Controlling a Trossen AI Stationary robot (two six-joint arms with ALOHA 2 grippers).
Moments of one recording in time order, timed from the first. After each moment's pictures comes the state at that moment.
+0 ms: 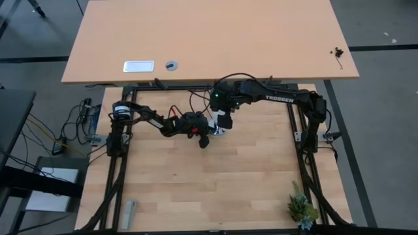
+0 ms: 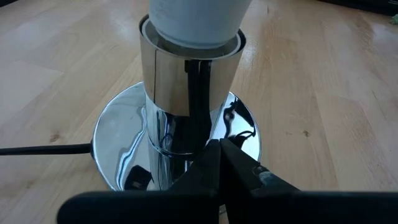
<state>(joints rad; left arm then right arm) 0.25 2.02 0.76 0.78 0.09 -0.11 -0.28 1.85 1.72 -1.03 0.00 -0.13</state>
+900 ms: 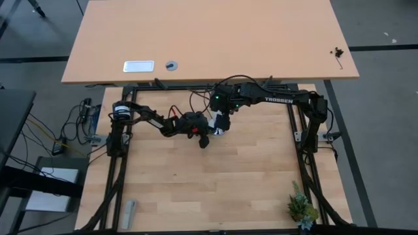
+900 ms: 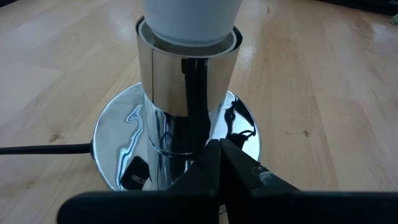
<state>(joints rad) 0.25 2.02 0.76 0.78 0.09 -0.11 -0.28 1.84 1.63 -0.93 0.01 -0.02</state>
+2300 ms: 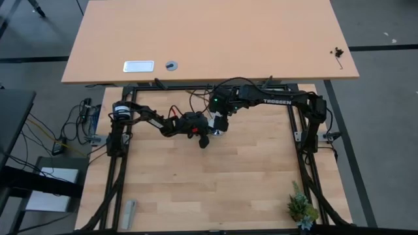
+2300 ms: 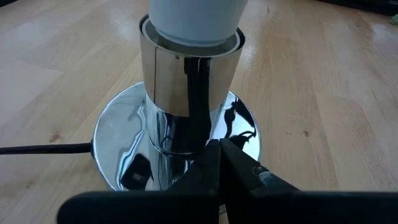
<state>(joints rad) 0.25 2.02 0.76 0.78 0.09 -0.11 -0.26 1.85 1.62 -0.89 0.03 0.02</state>
